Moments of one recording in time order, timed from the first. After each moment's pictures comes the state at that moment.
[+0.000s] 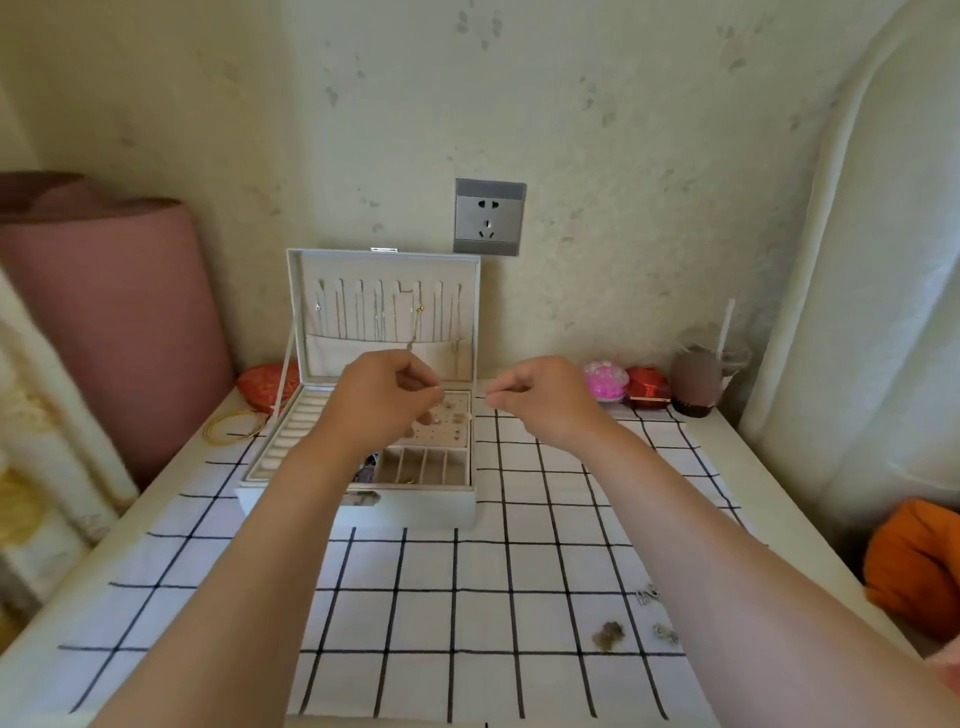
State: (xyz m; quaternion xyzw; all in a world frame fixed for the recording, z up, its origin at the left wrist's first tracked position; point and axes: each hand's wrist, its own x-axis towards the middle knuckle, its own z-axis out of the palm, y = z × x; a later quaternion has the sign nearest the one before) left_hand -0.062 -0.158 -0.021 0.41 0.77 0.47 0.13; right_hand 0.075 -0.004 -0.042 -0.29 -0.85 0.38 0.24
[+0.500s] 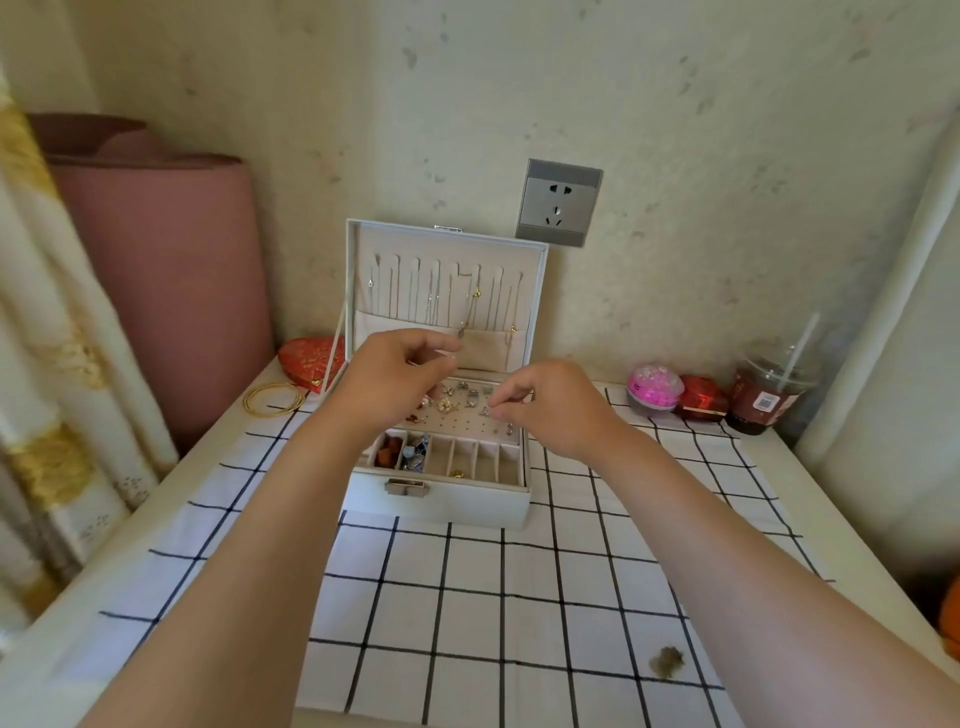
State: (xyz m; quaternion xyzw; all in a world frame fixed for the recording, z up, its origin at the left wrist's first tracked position) left_hand -0.108 -0.178 -0.033 0.39 0.72 0.55 0.17; right_hand 0.032 -0.027 -0.049 -0.21 -0.91 0.30 0.18
